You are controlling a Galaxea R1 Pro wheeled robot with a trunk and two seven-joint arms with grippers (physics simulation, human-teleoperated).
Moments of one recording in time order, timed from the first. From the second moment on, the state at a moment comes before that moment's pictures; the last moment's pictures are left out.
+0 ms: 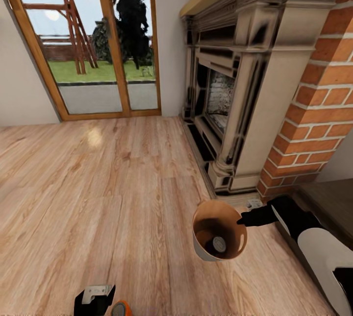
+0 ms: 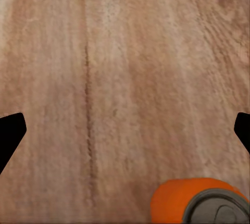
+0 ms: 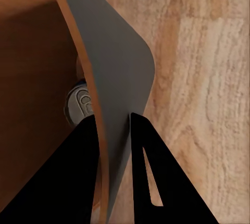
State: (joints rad) left arm -0.27 0.08 0.12 -0.42 -0.01 -0.36 -0.12; right arm -0.90 -0.26 0.07 -0.47 0.19 0.75 0.83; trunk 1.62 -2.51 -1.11
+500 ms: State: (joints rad) left arm -0.27 0.07 0.11 -0.42 -0.01 -0.36 -0.12; right arm -0.90 -0.27 0.03 -0.57 0.19 0.75 0.83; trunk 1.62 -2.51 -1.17
